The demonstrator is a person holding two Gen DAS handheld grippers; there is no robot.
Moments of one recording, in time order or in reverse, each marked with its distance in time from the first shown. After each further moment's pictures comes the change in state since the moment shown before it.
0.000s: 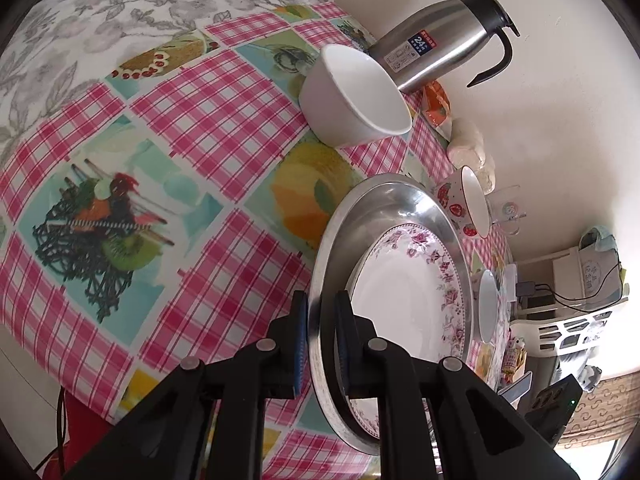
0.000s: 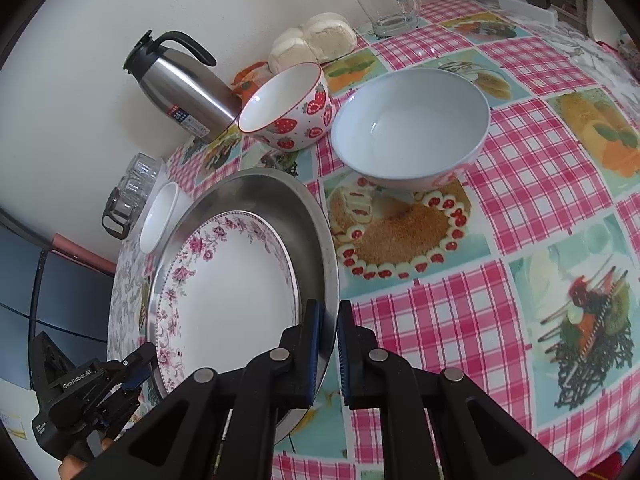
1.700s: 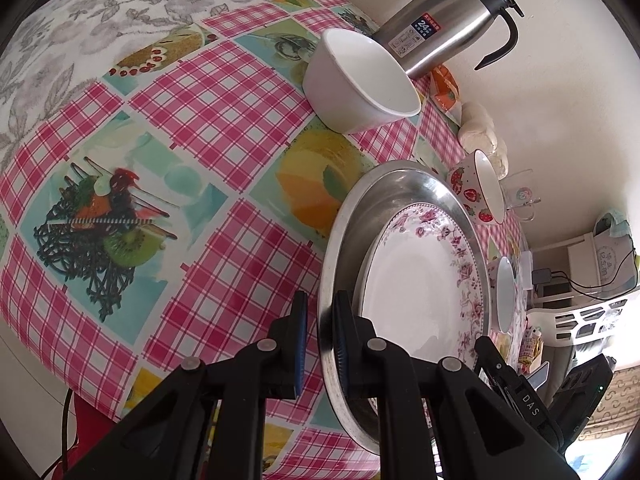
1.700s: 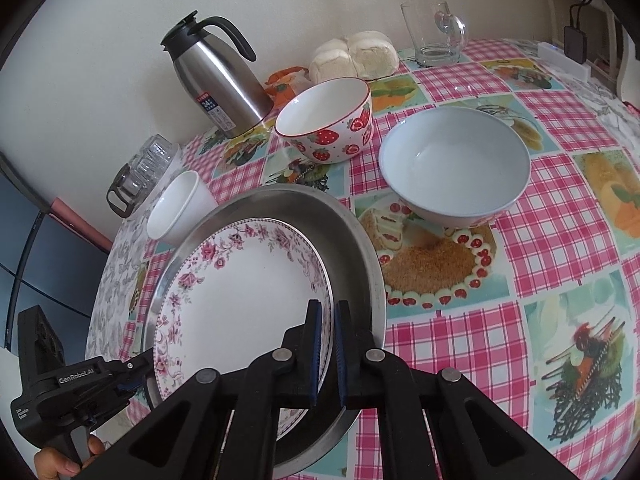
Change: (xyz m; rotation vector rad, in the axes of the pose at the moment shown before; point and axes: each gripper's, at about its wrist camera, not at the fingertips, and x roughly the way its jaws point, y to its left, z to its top) left arm 0.012 -0.002 -0.003 0.041 0.021 0.072; right arm 0.008 0.025 0.003 -0.155 -0.077 -0.017
